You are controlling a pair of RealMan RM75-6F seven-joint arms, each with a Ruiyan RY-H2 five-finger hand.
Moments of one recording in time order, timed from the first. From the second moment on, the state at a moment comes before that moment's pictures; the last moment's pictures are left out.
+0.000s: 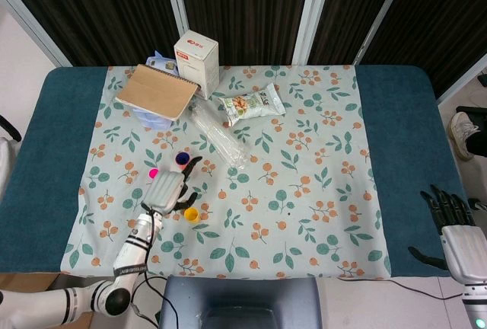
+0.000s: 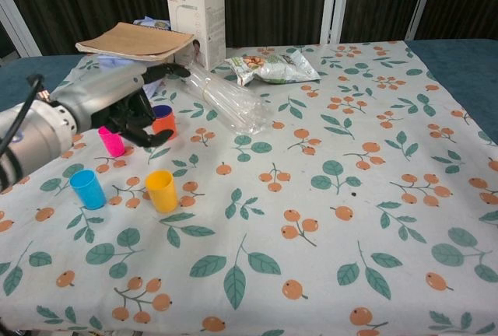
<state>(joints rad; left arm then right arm) -0.67 -1.60 -0.20 -1.65 1.08 1.13 0.37 0.01 -1.04 0.00 -1.68 -1.58 1.52 -0.01</state>
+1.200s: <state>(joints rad) -0.60 -1.64 -0.08 -1.60 1.12 1.11 0.43 0.00 -1.03 -0.01 -1.68 -1.60 1.53 0.01</state>
